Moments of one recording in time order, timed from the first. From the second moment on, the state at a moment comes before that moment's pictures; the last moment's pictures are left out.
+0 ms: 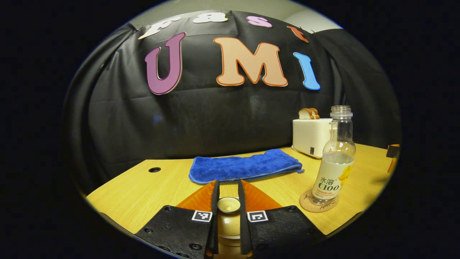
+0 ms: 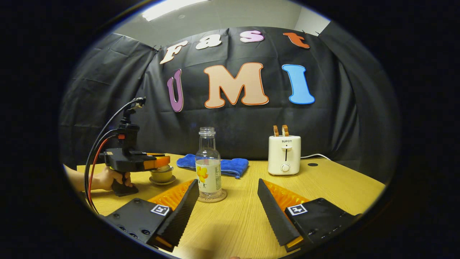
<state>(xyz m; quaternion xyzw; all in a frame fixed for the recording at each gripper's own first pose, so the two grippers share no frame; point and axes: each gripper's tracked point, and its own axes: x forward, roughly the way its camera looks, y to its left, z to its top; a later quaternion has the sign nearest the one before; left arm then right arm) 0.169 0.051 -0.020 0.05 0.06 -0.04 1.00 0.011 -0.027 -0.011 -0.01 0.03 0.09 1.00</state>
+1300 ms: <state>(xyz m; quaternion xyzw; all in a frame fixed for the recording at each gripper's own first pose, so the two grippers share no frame) 0.123 0.064 -0.001 0.00 0.01 0.00 1.00 0.009 -0.047 -0.008 -0.01 0.02 0.03 1.00</state>
